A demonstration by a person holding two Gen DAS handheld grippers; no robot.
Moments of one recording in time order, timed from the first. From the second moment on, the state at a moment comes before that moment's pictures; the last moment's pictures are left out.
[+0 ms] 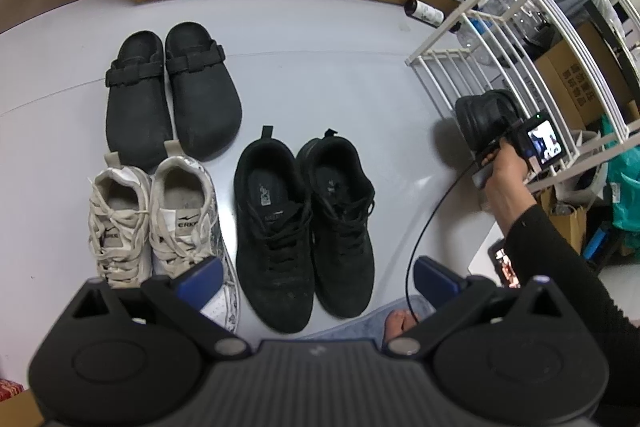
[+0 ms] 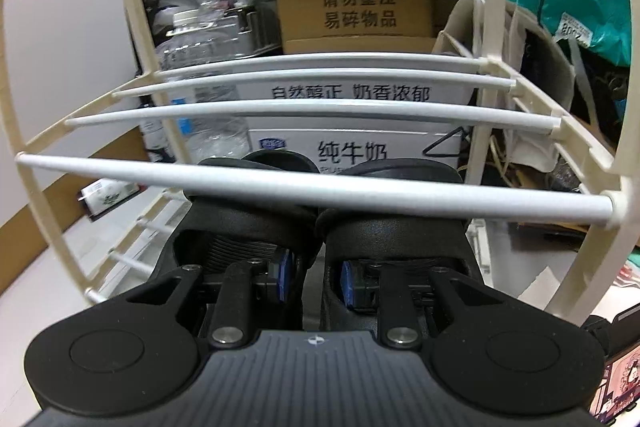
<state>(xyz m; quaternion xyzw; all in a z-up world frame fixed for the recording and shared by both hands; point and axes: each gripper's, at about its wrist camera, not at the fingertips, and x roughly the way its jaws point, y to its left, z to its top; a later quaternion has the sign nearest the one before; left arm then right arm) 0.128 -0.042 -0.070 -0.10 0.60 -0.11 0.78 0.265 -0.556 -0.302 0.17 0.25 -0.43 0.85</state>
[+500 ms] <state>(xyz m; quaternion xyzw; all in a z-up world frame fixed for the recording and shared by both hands) 0.129 -0.040 -0.070 -0.10 0.60 -0.11 0.78 0.291 -0.569 -0.302 0.22 0.29 -0.44 0.82</state>
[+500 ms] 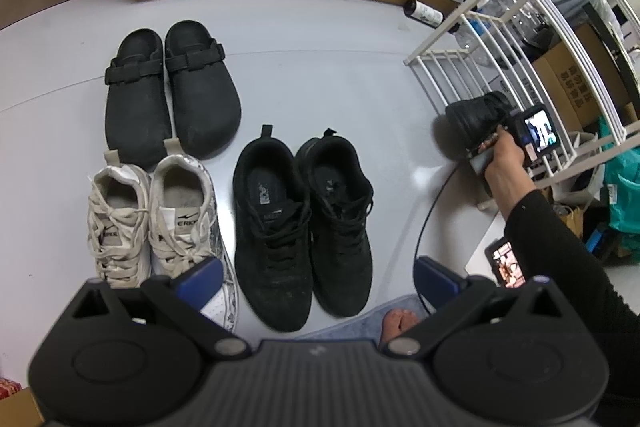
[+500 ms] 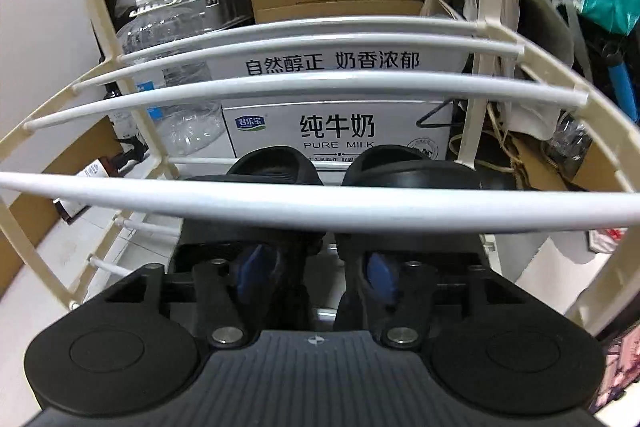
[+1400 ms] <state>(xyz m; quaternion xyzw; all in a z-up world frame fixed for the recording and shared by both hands) 0.130 -0.023 -0.053 -0.07 0.58 -0.07 0.81 0.205 -0.471 -0.236 0.17 0.31 -0.25 0.90</state>
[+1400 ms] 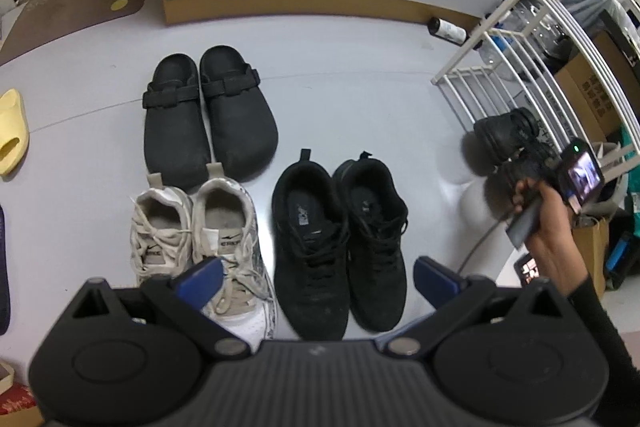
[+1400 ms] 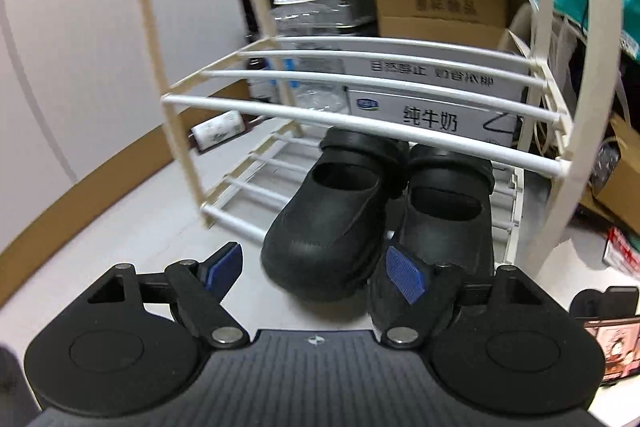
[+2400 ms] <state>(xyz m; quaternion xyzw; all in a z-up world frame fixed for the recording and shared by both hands) 0.123 0.020 -0.064 -0.06 0.61 -0.02 0.79 0.132 -0.327 -0.204 0.05 0.47 0.07 0.88</state>
